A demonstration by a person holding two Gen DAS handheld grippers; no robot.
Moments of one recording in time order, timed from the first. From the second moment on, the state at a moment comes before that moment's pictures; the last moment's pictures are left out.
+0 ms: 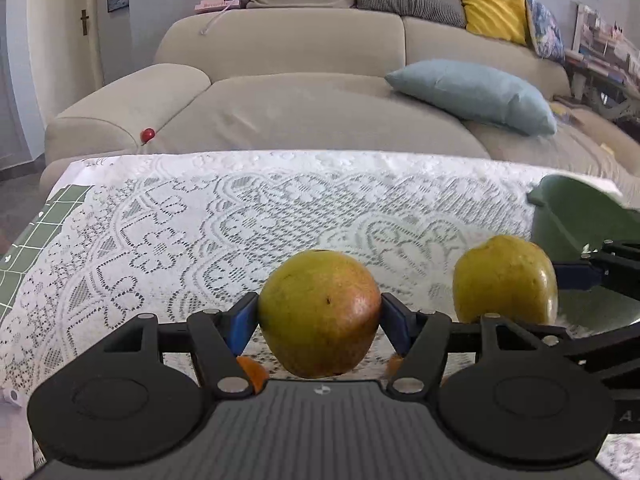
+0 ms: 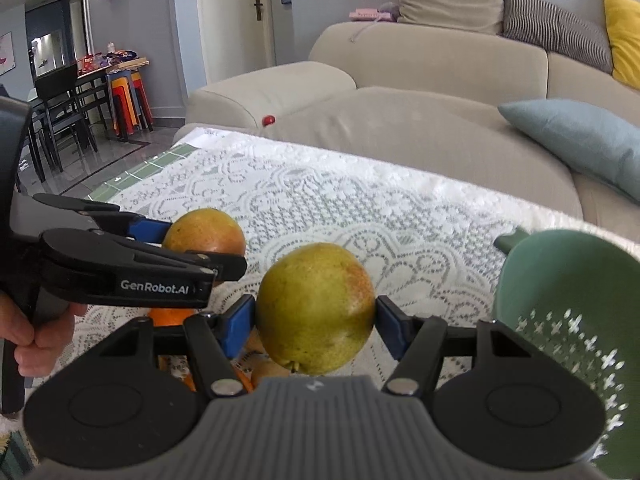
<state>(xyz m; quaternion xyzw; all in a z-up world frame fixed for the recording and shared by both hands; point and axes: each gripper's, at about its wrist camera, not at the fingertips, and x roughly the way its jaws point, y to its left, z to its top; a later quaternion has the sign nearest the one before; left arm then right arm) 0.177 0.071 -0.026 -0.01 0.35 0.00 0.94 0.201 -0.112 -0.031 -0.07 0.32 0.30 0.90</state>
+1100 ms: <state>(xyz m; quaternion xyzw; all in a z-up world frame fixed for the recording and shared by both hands) 0.225 -0.077 0.026 -0.04 0.36 -0.16 0.92 0.244 -0.262 -0.014 -0.11 0.35 0.15 0.92</state>
